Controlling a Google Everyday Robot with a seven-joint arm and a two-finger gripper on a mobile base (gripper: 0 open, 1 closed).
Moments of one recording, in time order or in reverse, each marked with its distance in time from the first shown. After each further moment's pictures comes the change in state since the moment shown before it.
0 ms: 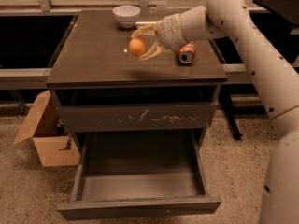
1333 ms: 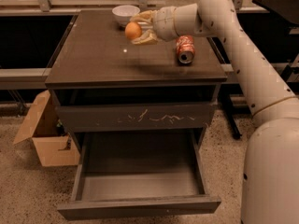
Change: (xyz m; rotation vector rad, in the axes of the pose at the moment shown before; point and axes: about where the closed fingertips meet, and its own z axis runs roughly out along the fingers) arm 0.036 -0.060 0.017 0.203 0.020 0.145
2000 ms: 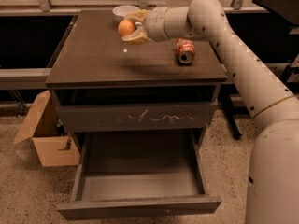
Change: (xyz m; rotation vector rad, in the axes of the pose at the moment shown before) arm -0.013 -0.007 0.023 0.078 0.001 0.154
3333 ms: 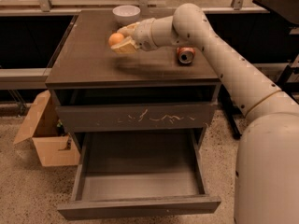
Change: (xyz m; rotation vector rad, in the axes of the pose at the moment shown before) arm 0.008 0.037 0.042 -0.079 0.041 0.371
